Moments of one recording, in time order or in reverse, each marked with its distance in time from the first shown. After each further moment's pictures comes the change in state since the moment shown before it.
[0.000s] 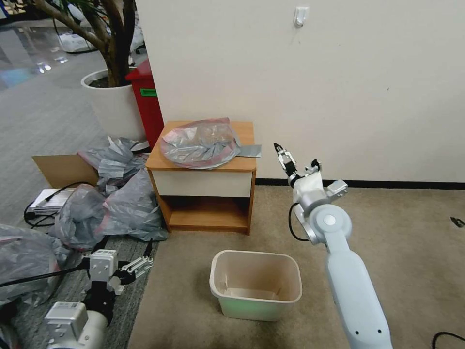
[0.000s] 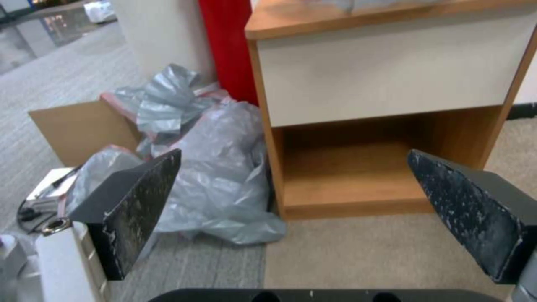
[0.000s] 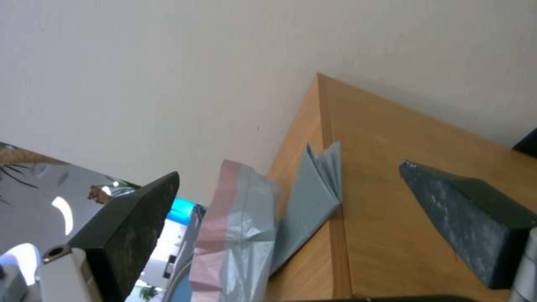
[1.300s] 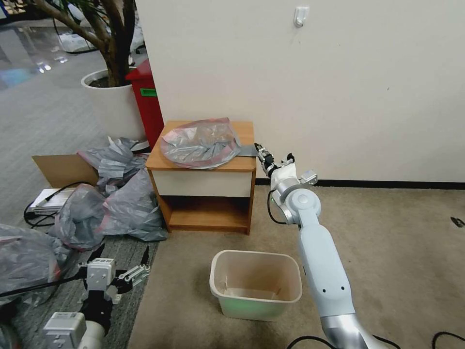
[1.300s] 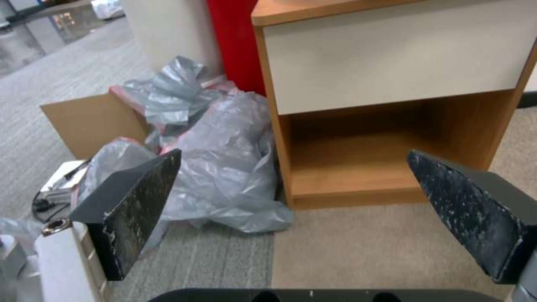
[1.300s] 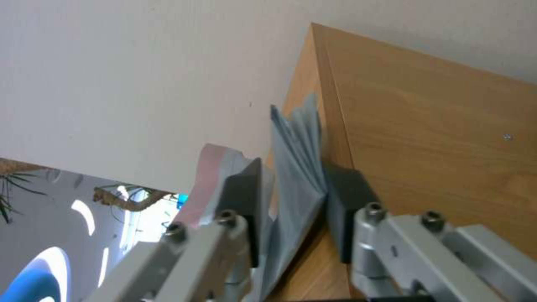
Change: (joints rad) left arm 0.034 -0.025 0.006 0.001 0.041 -0.019 -0.001; right arm 0.138 0.098 -0.007 -0.242 0.010 -0.008 -0.063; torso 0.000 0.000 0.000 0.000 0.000
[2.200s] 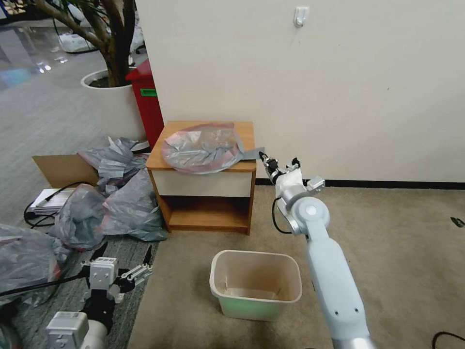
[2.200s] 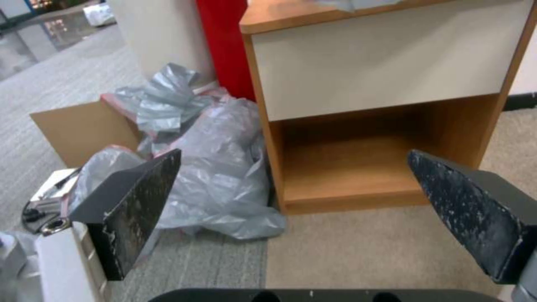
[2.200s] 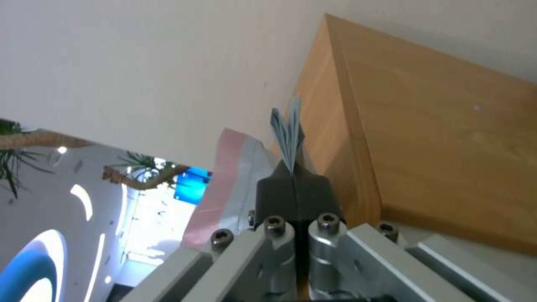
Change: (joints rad) left arm -0.005 0.014 0.019 0.000 0.010 -0.010 0.001; right arm -0.170 -0.076 -0.044 0.271 0.039 0.003 0.085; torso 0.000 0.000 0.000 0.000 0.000
